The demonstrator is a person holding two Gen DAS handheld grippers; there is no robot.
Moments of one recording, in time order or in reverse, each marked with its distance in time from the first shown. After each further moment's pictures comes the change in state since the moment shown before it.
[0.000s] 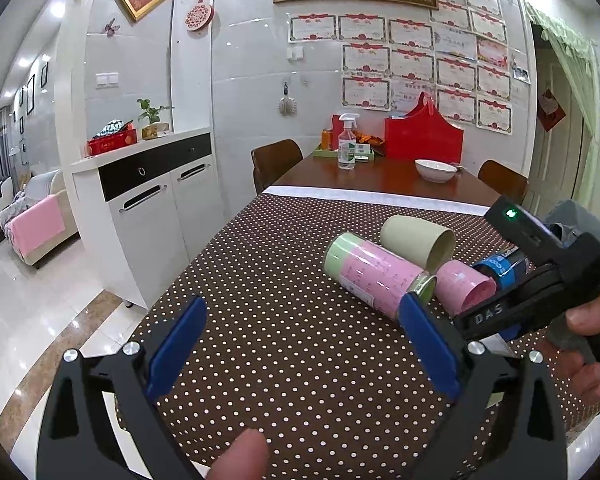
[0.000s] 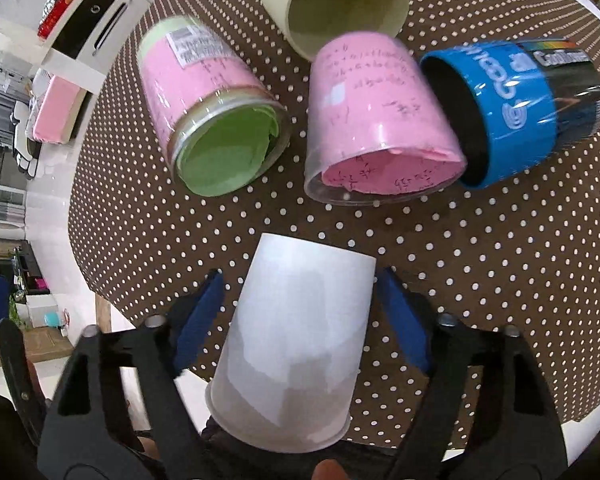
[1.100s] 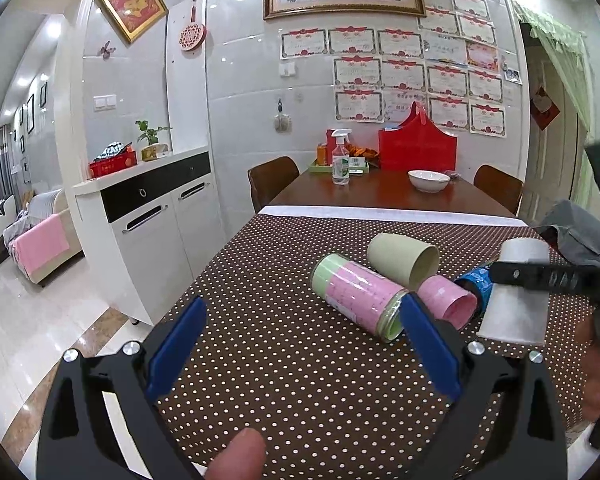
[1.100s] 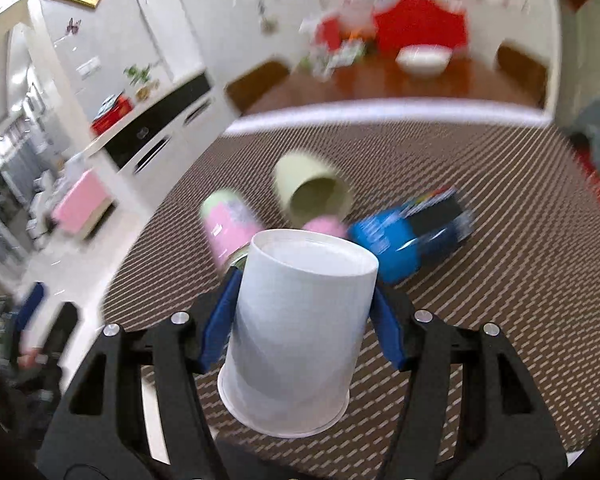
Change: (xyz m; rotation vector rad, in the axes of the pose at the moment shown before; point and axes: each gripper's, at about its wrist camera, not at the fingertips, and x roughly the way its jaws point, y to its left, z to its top) left arm -0.028 -0.023 0.017 0.038 -0.047 0.011; right arm -0.108 -0.026 -0.099 -0.063 -0.781 -0.048
